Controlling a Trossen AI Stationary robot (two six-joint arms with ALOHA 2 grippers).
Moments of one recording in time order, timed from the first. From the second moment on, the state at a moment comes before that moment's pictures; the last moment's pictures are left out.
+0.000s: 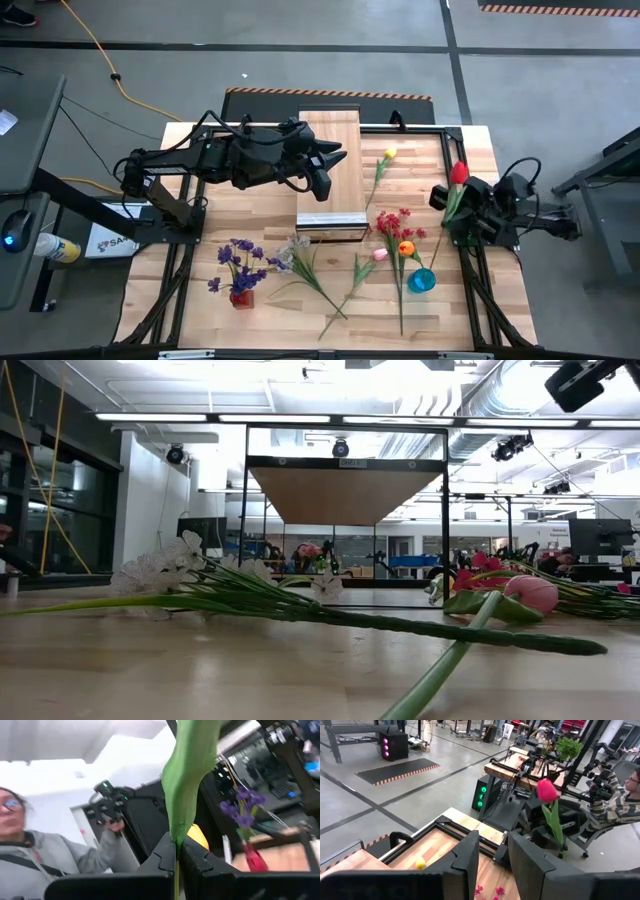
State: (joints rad) left arm -0.13 1.62 2.01 -0.60 -0.53 -0.35; right arm -0.10 0.01 0.16 0.35 -0.62 0.78
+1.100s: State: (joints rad) left arm -0.13 1.62 2.01 -0.60 -0.53 -0.37; right arm -0.10 0.01 0.13 0.26 -0.74 0.67
